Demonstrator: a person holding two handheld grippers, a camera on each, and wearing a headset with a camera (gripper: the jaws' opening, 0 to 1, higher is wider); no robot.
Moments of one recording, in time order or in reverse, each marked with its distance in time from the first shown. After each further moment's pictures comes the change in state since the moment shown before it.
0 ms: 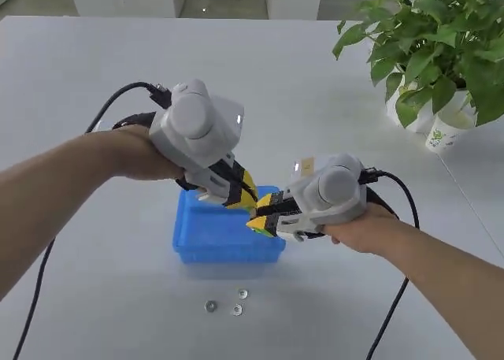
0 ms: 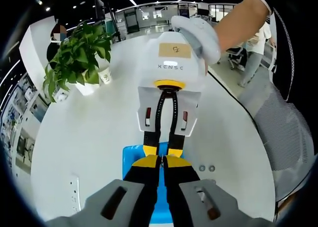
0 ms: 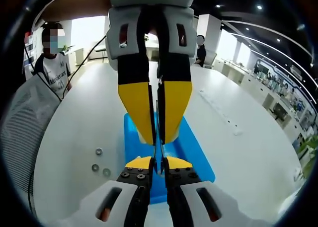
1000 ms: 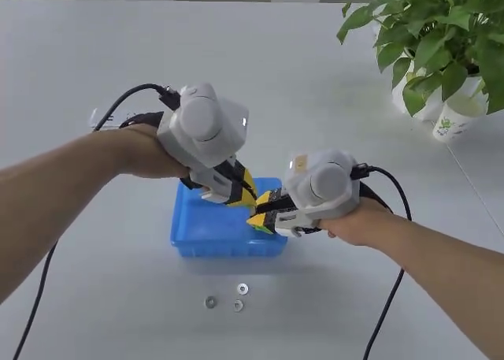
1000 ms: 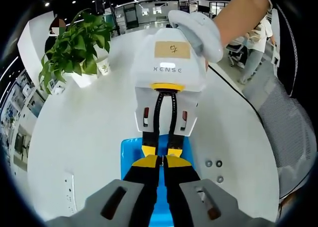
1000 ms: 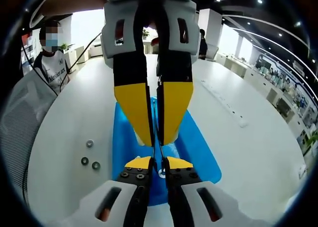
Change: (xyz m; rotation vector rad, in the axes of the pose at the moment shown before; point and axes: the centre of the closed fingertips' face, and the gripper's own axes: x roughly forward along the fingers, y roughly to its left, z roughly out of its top) left arm 0.020 0.006 -0.019 -0.012 0.036 -0.022; right arm 0.018 -0.004 -0.021 0.015 0.035 0.030
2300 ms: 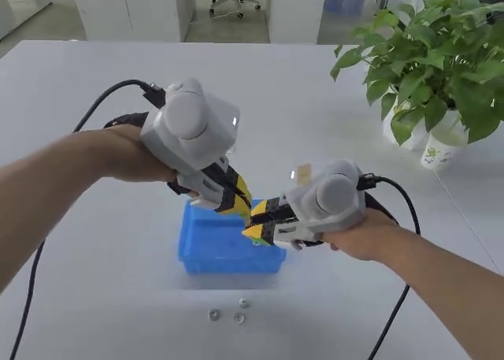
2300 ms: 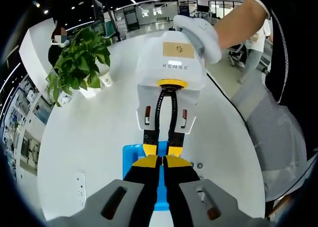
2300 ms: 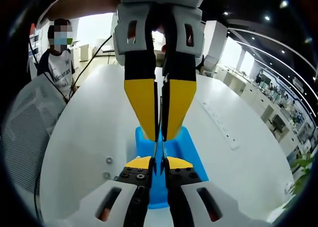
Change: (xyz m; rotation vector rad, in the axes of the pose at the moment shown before) left arm -0.063 -0.033 0.036 0.031 -0.004 0.041; right arm -0.041 0.031 0.058 -0.097 -0.053 -0.033
